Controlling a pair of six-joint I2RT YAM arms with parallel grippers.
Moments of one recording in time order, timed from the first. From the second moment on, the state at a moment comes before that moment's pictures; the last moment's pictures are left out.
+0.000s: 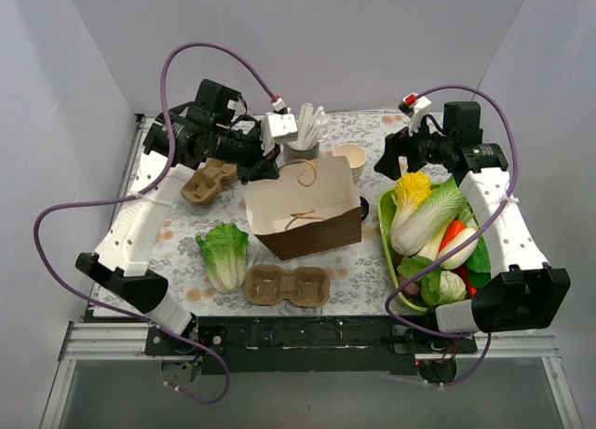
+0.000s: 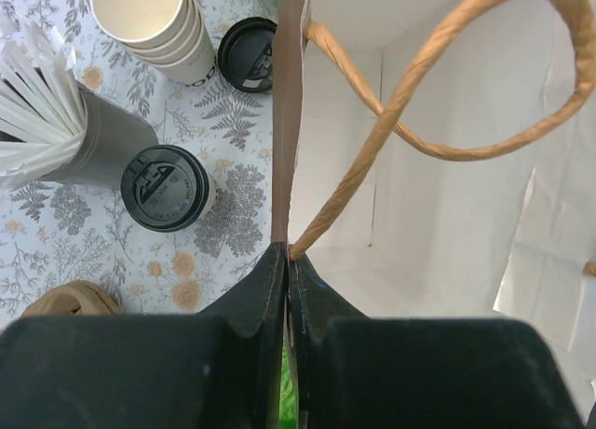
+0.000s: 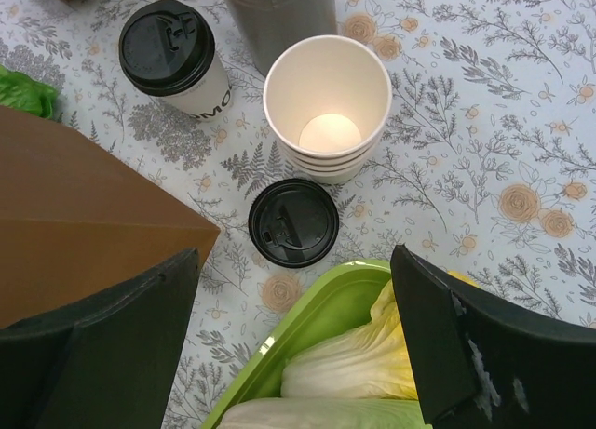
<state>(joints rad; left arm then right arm) -0.53 1.57 2.05 -1.29 0.61 0.63 0.11 1.37 1.40 -0.69 -0.62 -0.27</state>
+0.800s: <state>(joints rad) -0.53 1.60 1.89 -1.31 0.56 0.75 0.11 1.37 1.38 -0.67 -0.65 -0.26</state>
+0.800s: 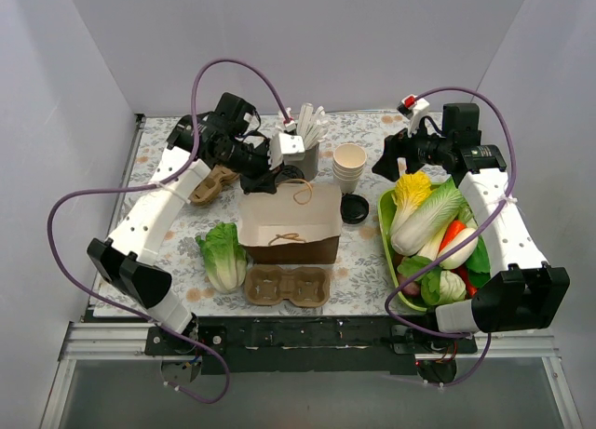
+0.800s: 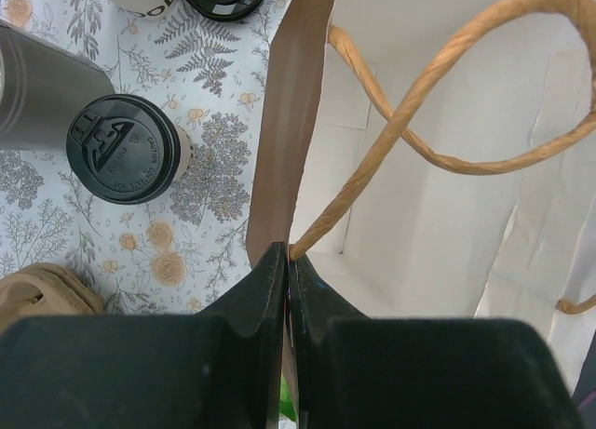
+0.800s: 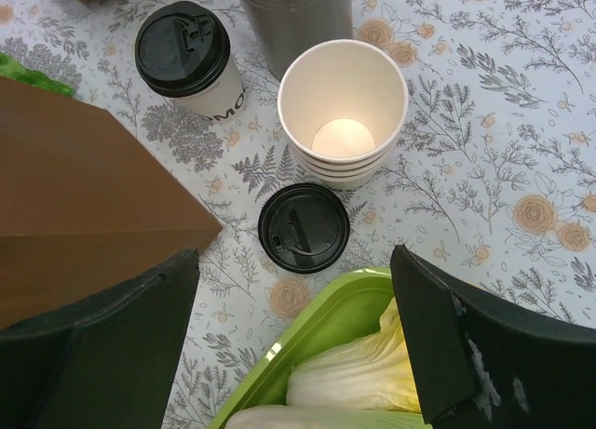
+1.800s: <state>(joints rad) -0.53 1.33 1.90 -1.12 0.65 0.61 0.11 1.37 1.35 -0.66 -0.67 -0.26</state>
